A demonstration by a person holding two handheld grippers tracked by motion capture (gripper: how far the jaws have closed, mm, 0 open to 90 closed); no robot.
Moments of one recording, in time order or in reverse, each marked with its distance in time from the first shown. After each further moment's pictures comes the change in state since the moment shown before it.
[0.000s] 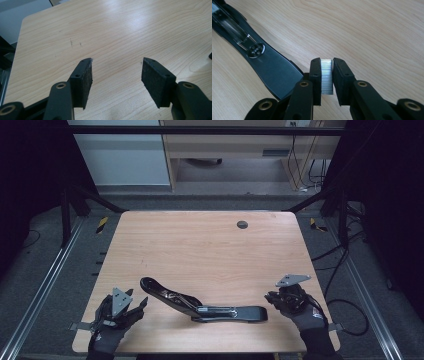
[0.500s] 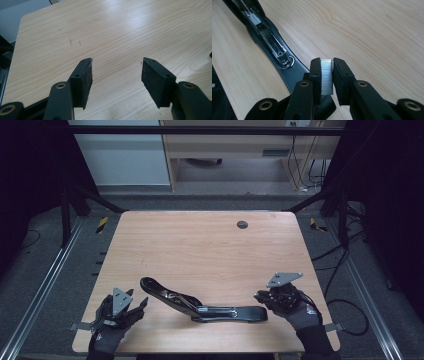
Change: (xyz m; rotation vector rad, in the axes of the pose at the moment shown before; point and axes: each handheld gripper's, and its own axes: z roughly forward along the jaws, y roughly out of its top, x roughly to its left) left arm 0.000 -0.001 0.002 0.007 -0.004 0.000; right arm 0.023 0.025 -0.008 -0.039 0.098 -0.119
